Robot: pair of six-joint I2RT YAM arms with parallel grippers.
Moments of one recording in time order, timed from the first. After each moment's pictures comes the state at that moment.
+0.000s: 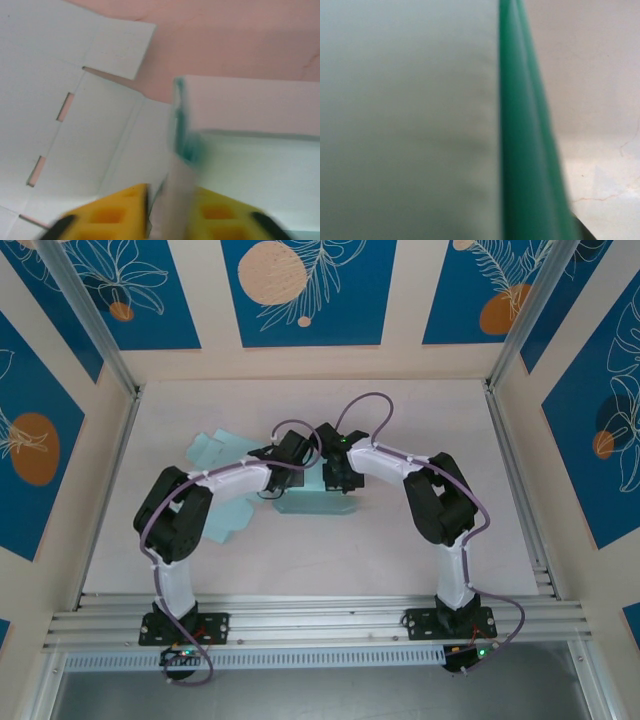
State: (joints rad) left arm -0.61 1.90 1.26 -0.45 -0.28 -0.57; right arm 0.64 2.03 1.50 -0.86 0.17 0.61
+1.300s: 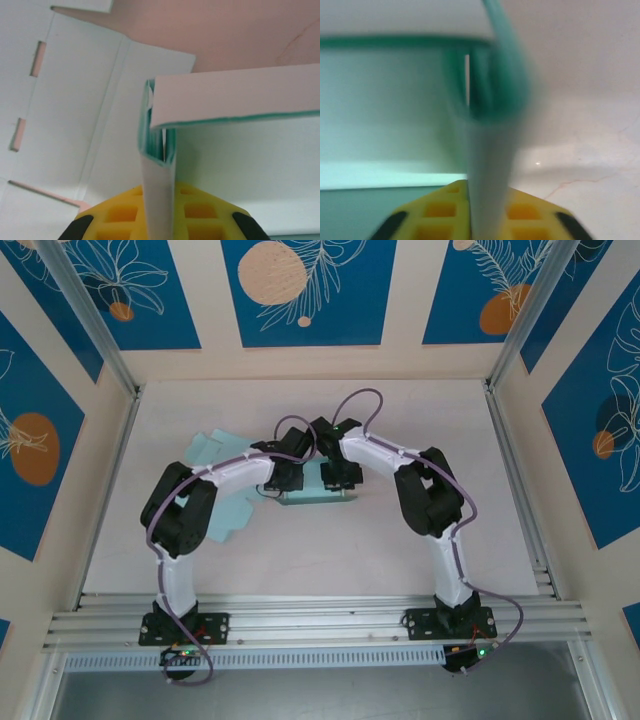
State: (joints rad) left arm -0.62 1.96 1.35 -0.62 -0.21 -0.54; right arm 0.63 2.16 1.72 -1.11 0.14 0.58
